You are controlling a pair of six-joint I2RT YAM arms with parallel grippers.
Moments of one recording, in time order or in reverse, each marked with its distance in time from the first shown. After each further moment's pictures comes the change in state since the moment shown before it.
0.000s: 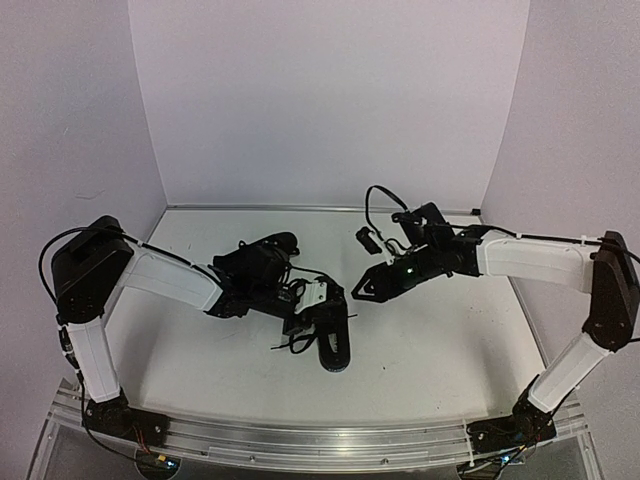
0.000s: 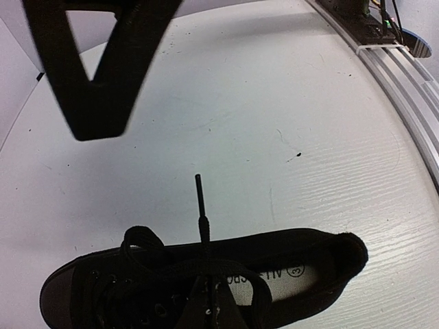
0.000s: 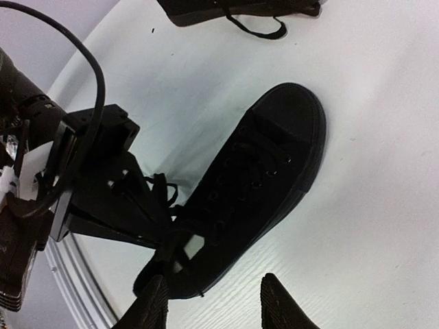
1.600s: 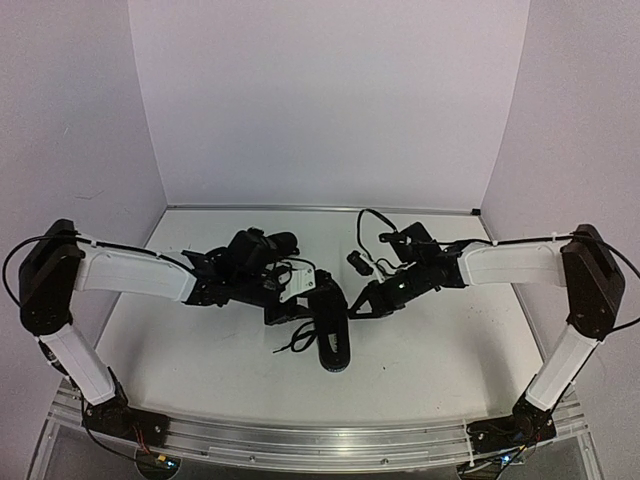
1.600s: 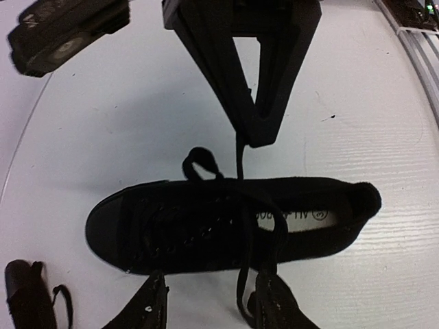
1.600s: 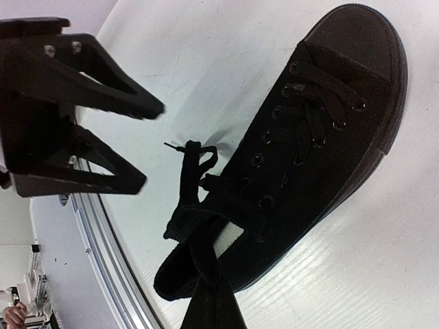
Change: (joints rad) left arm 0.000 -0.180 -0.004 -0.259 -0.230 -0.014; right arm -0.002 0.109 -0.068 0.095 -0.202 0.086
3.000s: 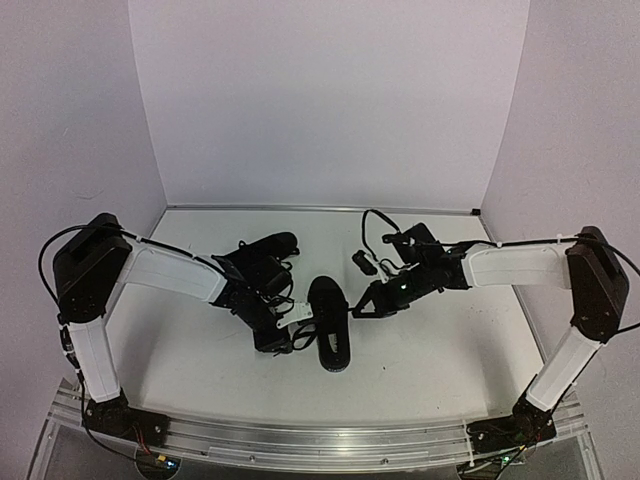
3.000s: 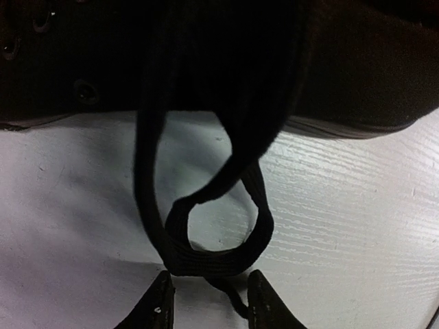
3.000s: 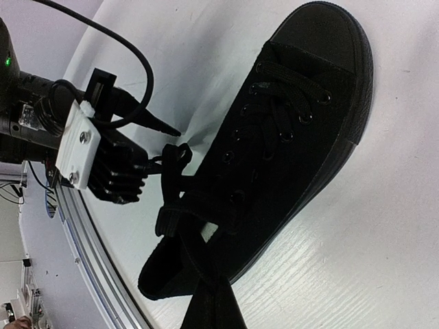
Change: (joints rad) left arm 0.000 0.188 0.093 -0.414 -0.088 -0.162; right arm 0.000 -0.028 -0.022 0.000 0.073 0.029
